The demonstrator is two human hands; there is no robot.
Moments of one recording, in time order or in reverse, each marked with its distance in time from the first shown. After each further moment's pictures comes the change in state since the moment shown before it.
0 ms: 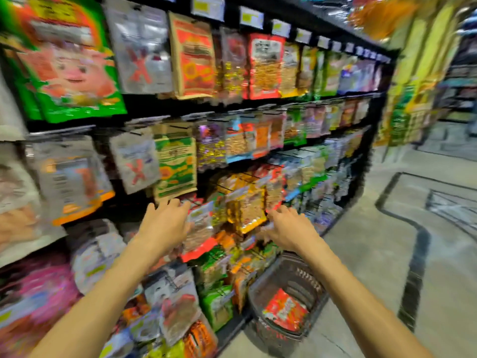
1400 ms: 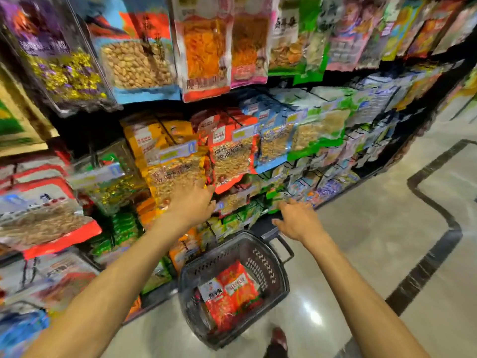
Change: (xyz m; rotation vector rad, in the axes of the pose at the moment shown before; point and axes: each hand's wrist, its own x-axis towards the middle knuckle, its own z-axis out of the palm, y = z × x) left_hand 0.403 0.351 0.196 -0.089 -0.399 -0.066; right_hand 0.342 0.409 0.215 0.032 -0.378 -0.098
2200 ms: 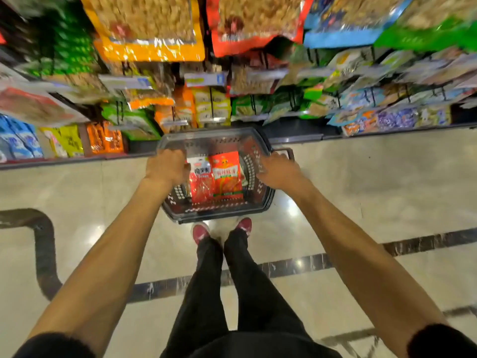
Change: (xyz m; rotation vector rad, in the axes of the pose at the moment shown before) left_hand 0.035 0.104 0.263 -0.447 -0.454 -0.567; right_hand 0.154 0.061 0.188 -0.145 -0.508 -0.406
